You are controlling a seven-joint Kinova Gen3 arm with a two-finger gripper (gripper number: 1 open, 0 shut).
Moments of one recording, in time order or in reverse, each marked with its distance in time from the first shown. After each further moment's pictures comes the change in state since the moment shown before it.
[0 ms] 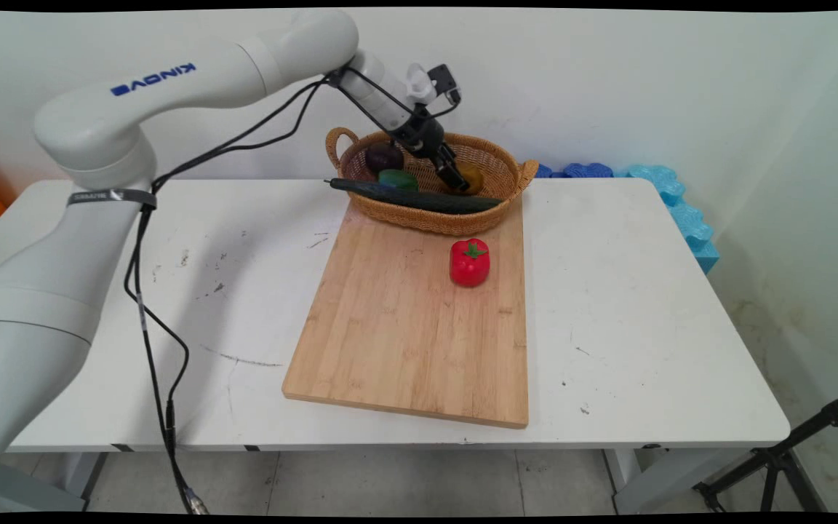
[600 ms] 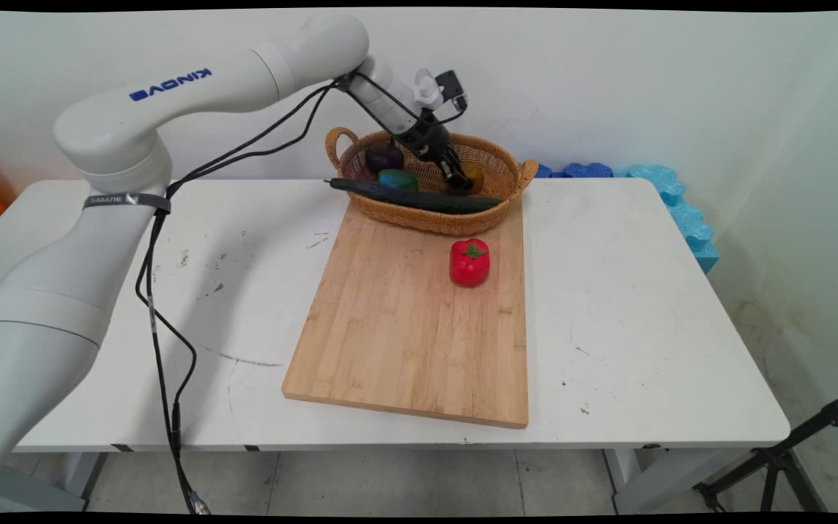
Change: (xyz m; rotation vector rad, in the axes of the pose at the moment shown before) arm 0.004 -0.001 0.009 0.002 -0.007 0.033
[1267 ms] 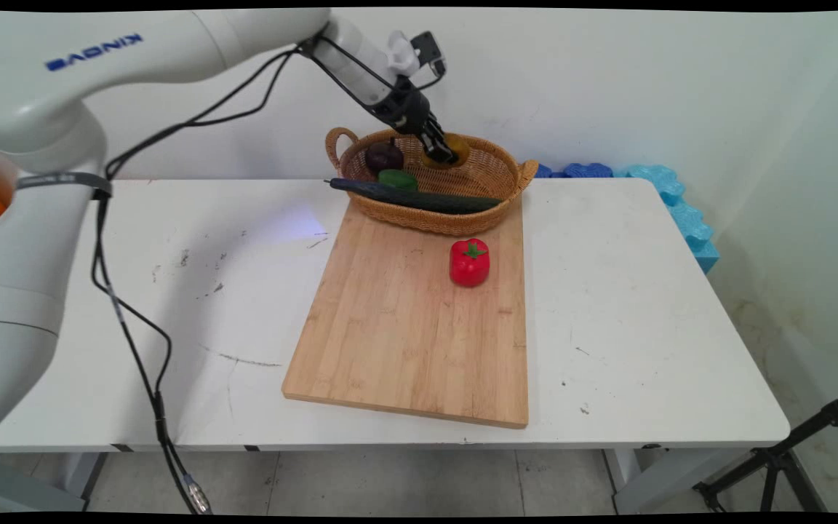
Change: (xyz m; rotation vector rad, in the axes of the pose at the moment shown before) arm 0.004 0.016 -0.091 0.059 0.033 -0.007
